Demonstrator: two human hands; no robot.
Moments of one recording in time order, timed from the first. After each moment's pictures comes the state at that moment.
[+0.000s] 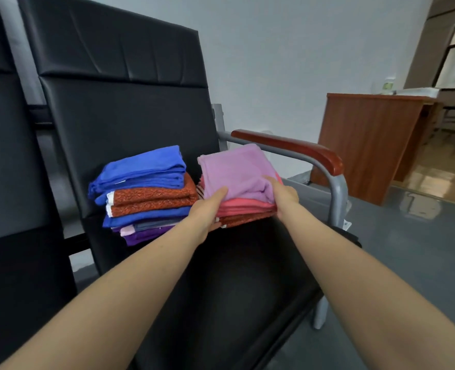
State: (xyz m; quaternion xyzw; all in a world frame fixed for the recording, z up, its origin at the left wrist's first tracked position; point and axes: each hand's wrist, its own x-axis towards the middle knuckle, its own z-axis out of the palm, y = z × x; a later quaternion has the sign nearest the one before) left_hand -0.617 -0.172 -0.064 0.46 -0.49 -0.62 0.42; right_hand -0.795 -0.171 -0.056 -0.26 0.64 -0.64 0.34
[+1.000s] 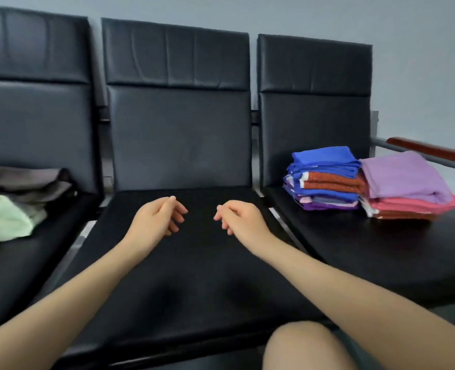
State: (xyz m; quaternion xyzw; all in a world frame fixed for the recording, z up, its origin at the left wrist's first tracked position) left_hand -0.168 0.085 -0.049 0.62 -0.54 -0.24 0.52; right_hand -0.357 0.032 -0.055 -0.73 0.41 -0.40 0.37
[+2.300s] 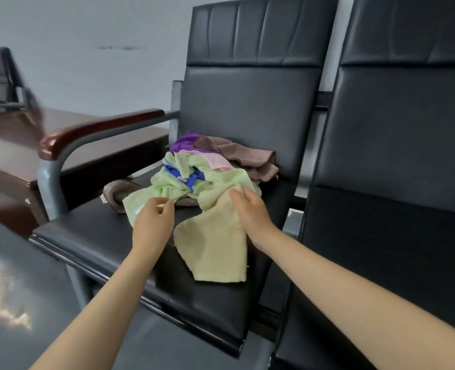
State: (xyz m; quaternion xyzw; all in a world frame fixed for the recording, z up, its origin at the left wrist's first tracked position) left_hand 0.163 0.274 -0.093 0.84 -0.19 0.01 0.51; right_hand 0.047 0.138 -0.077 -0.70 0.23 -0.31 0.61
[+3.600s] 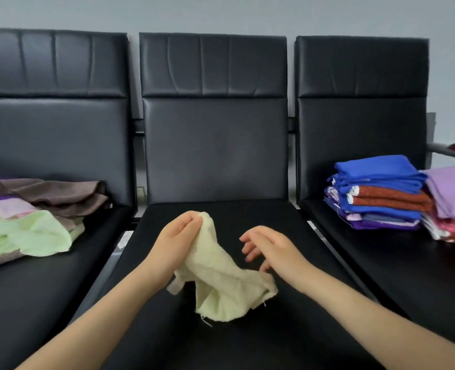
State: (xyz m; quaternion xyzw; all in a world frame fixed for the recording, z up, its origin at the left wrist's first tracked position) left_hand -0.139 0.087 -0.048 0.57 -0.53 -0.29 0.55; right_hand -0.339 0.027 -0.060 -0.73 0.38 -0.32 0.47
